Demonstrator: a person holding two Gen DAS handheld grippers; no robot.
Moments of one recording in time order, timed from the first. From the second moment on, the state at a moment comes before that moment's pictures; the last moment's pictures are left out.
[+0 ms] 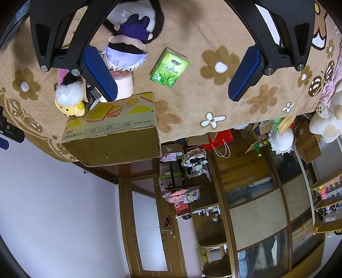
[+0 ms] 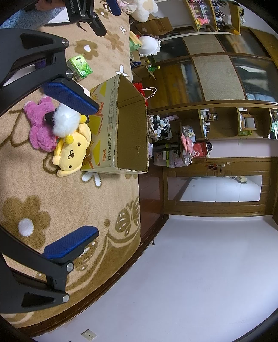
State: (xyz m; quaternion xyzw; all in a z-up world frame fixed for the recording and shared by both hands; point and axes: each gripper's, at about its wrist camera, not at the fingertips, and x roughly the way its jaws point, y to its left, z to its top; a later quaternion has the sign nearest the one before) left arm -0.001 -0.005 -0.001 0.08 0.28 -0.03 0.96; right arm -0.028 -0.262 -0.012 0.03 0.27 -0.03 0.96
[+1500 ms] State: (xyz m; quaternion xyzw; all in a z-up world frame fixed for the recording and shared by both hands) left arm 0.048 -0.047 -0.083 0.12 0.48 -0.13 0.86; right arm 0.015 -0.209 -0.056 -0.04 0.35 0.07 0.93
